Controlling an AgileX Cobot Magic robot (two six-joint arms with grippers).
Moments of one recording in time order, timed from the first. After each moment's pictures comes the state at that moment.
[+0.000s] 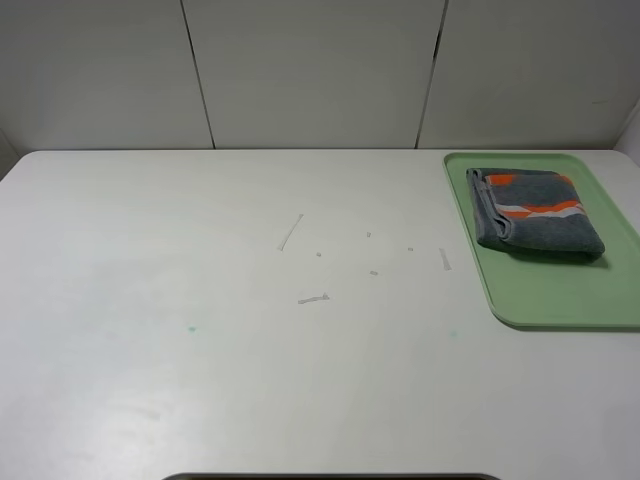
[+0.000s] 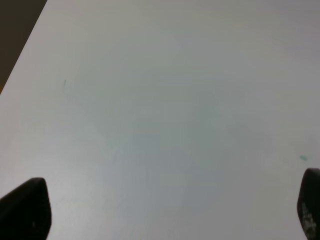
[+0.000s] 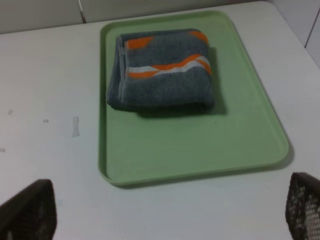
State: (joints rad) left arm -0.01 -0.01 -0.50 0.16 1.06 -0.19; right arm -0.09 -0.01 -0.49 0.01 1.03 0.02
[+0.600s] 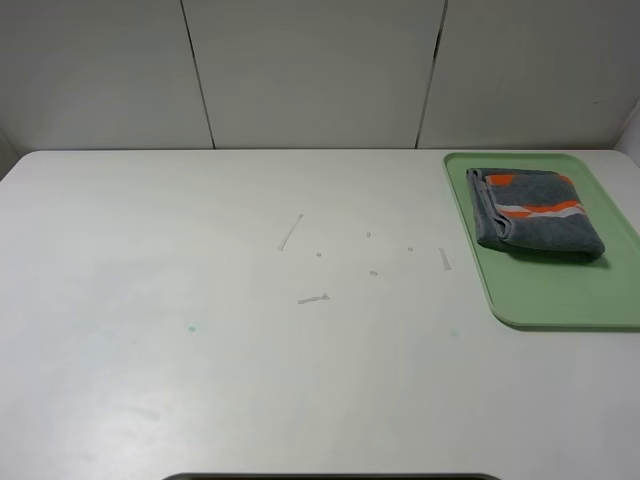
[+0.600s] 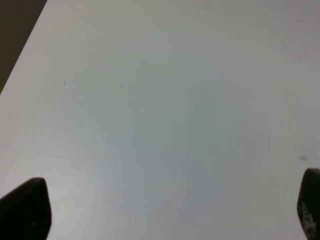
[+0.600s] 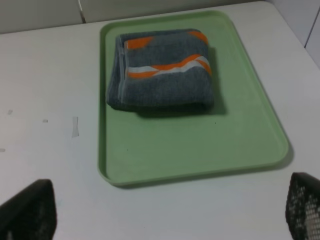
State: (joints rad) left arm -0.01 -0.01 -0.50 0.16 1.06 -0.19; right arm -0.09 -0.01 -0.49 0.01 1.03 0.02
